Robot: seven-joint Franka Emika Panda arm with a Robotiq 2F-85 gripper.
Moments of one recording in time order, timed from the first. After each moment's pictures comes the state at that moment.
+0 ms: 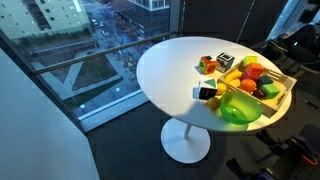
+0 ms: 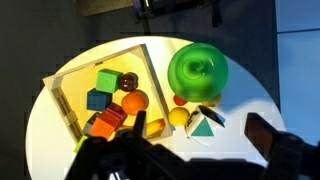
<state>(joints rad) -0.09 -0.47 -0.03 -2.20 -0.06 1.66 0.13</state>
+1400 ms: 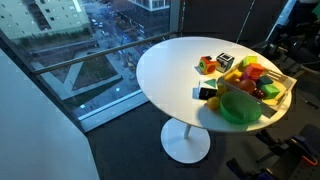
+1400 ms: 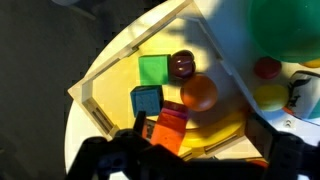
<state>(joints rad) -0.22 -0.12 -0.17 -2.26 -0.14 2.05 0.19</state>
